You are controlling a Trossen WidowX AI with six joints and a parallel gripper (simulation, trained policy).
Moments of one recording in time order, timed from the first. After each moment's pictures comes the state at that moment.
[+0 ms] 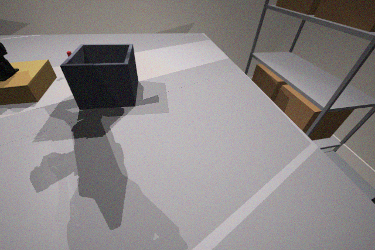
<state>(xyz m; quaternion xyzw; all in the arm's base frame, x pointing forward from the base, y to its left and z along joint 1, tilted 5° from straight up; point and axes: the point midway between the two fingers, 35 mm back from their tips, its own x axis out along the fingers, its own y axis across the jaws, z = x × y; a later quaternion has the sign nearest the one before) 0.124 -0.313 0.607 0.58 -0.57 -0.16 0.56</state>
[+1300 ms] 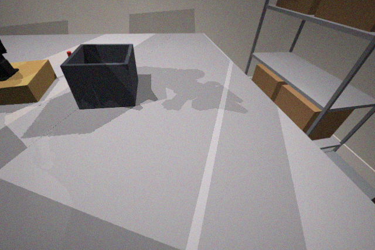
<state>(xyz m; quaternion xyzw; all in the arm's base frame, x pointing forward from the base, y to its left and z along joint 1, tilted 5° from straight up) 0.263 -0.180 0.520 0.87 -0.32 -0.06 0.37</state>
